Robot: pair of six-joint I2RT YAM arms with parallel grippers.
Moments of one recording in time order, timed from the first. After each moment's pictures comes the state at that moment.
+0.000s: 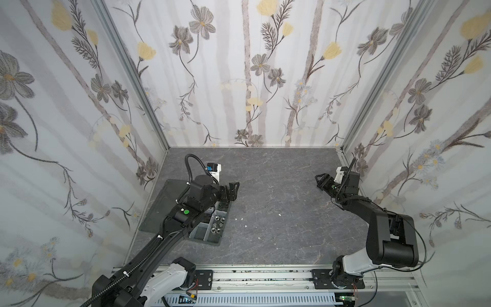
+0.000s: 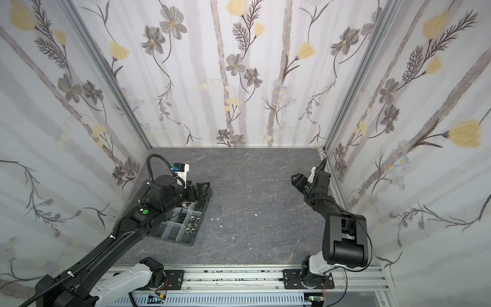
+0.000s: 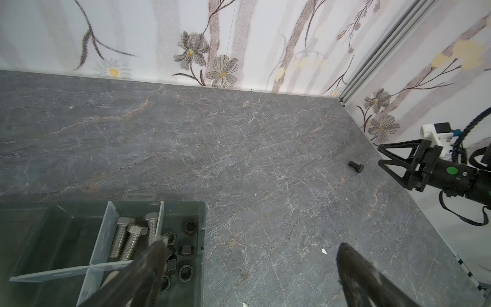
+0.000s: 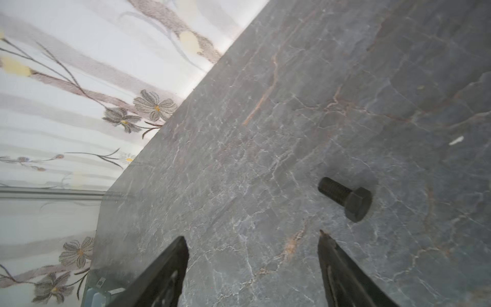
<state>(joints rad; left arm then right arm) -0.48 0.99 0.81 -0.24 0.05 -0.37 -0.16 1.53 0.74 0.18 -0.40 0.63</state>
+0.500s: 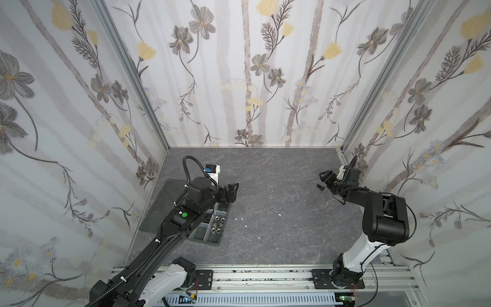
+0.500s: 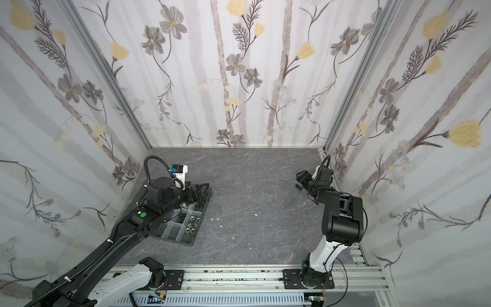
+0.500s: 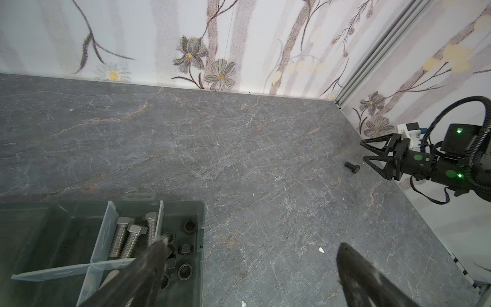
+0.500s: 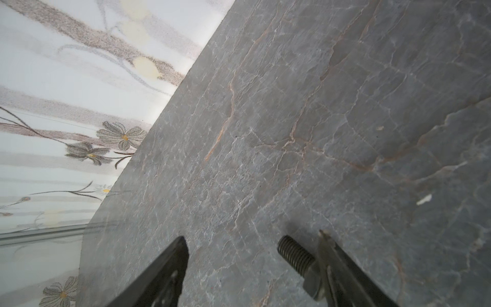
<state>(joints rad) -0.48 0.95 0.79 -0.24 0.06 -0.37 -0.21 1.78 0.90 0.20 -0.39 0.65</state>
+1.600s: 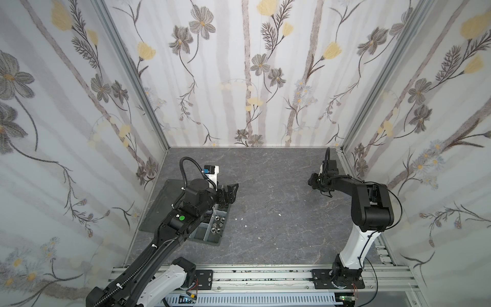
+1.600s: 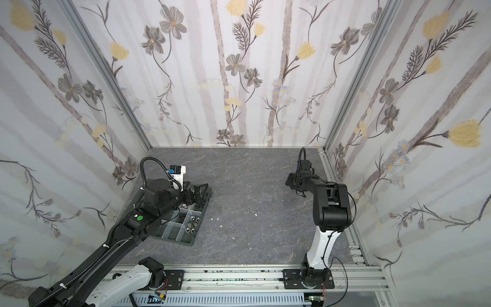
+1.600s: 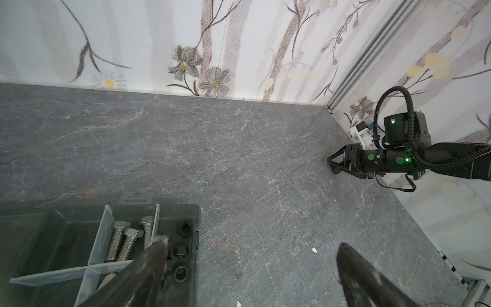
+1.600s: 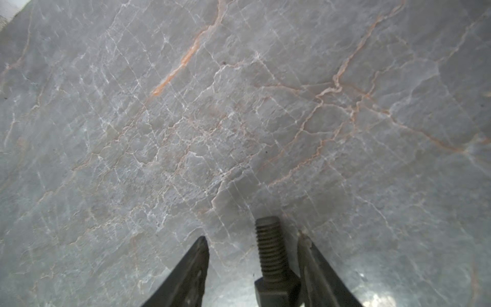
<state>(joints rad) -0.49 0.91 0.78 -0.24 0.06 -0.37 0.00 1.93 1.17 -0.22 -0.09 0.41</state>
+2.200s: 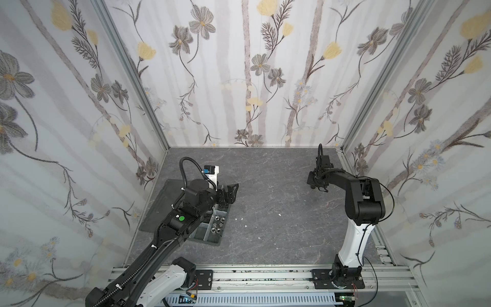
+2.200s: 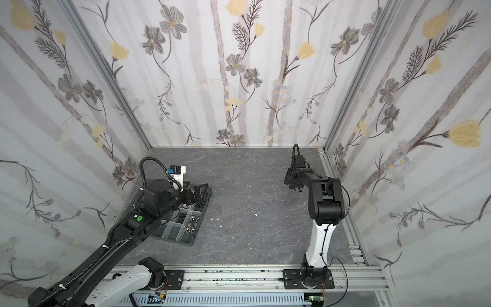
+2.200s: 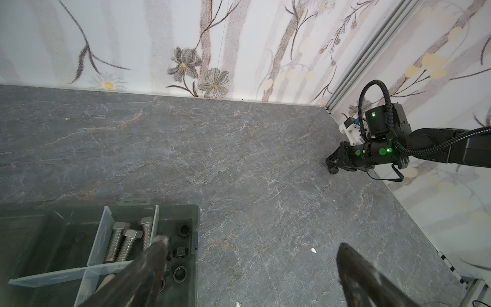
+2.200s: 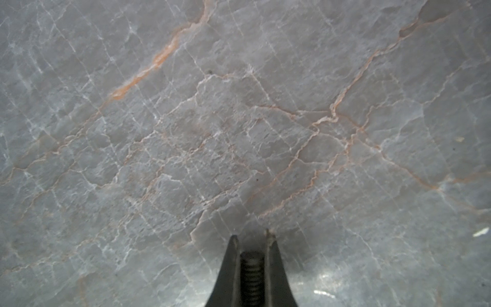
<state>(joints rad) -0.49 0.90 0.78 -0.24 0.06 -0.37 0.04 2.02 1.31 -0.35 0.06 0.33</state>
